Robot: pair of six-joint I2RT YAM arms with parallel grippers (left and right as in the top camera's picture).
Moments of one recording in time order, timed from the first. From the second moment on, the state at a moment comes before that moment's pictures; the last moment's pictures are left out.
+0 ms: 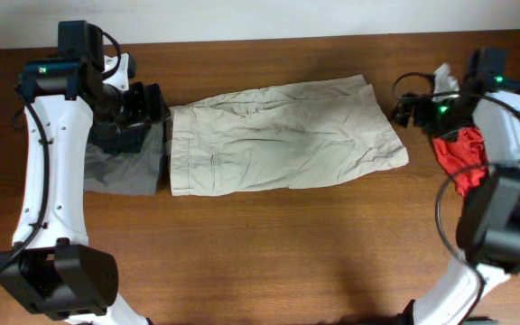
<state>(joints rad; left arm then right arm) 0.04 1.84 1.92 -1.33 0.26 -0.15 -0.31 2.04 1.63 -0.93 -0.44 -0.05</state>
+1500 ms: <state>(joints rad) 0.01 1.84 1.92 -1.33 0.26 -0.15 -0.22 2.28 1.90 -1.18 -0.41 -0.08</state>
